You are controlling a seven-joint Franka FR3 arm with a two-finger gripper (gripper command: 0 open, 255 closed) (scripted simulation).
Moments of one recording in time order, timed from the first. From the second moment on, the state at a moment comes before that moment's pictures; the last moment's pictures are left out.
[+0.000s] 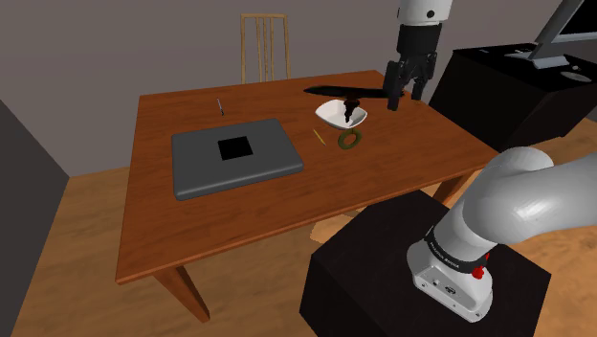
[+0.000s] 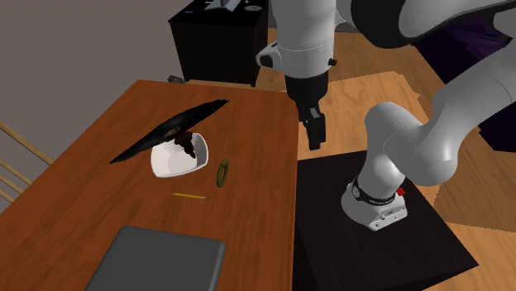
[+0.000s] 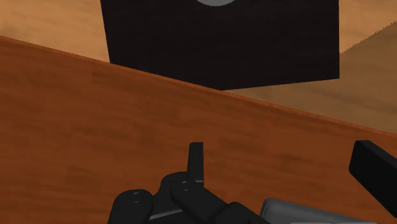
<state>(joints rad) 0.02 -0.77 -0.05 -2.41 -0.02 1.45 0.08</state>
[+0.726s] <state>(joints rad) 0.06 -0.74 -0.28 -2.58 -0.21 1.75 -0.37</state>
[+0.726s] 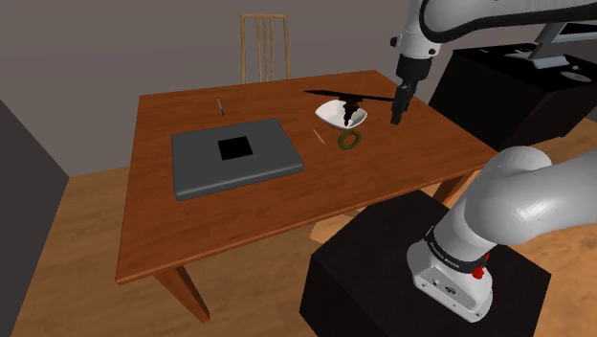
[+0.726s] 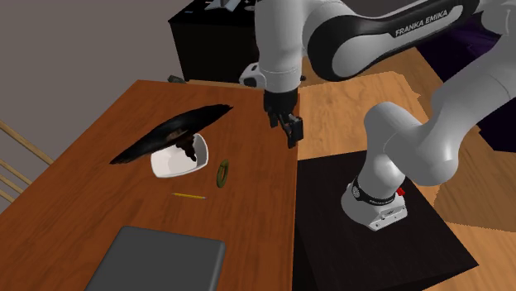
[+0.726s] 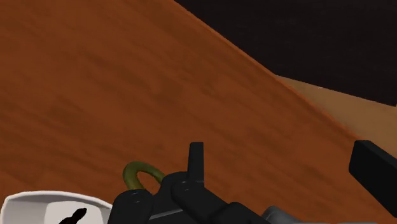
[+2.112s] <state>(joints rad) 0.42 0.05 -0.82 -2.40 0.23 2.46 -1.67</state>
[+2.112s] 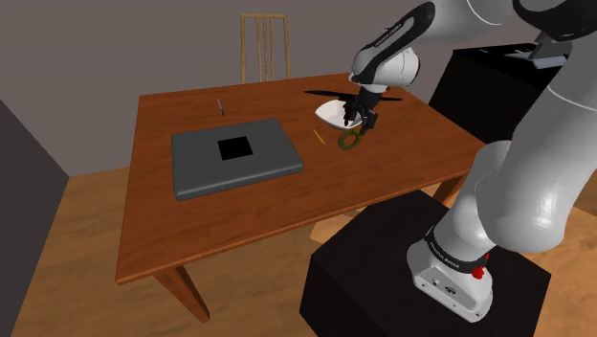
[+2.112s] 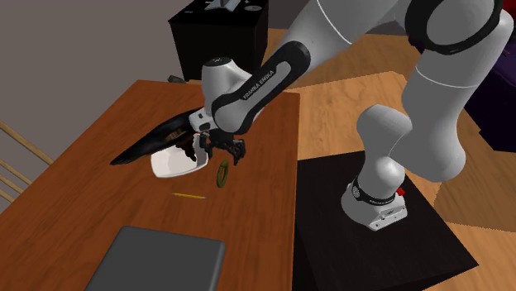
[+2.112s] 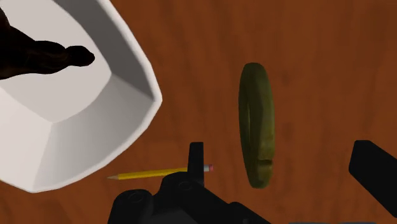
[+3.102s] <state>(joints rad) 0.39 0.18 -0.77 -2.39 0.41 2.53 -1.82</state>
